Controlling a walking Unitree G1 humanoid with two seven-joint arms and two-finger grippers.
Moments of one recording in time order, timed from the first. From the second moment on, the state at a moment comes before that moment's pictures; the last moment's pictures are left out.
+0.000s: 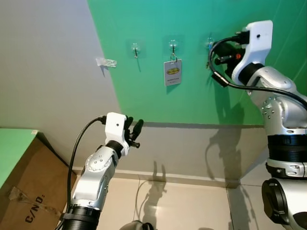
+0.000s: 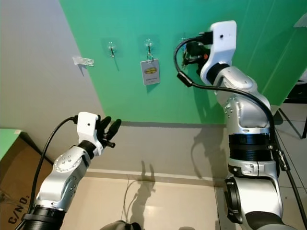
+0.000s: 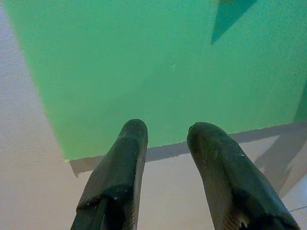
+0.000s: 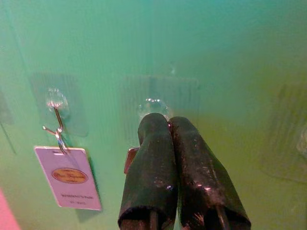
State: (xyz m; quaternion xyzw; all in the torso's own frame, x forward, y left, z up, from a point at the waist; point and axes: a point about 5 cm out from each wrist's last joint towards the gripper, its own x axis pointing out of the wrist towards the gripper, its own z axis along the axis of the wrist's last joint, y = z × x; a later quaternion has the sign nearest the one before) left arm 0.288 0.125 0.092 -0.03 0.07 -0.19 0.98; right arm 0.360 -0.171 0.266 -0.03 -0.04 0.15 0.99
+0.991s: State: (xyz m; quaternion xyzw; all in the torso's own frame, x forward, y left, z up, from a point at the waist) left arm 0.288 0.124 0.092 -0.03 0.07 -0.19 0.98; right arm 0.365 -0.165 0.252 -0.14 -0.03 0.13 0.98
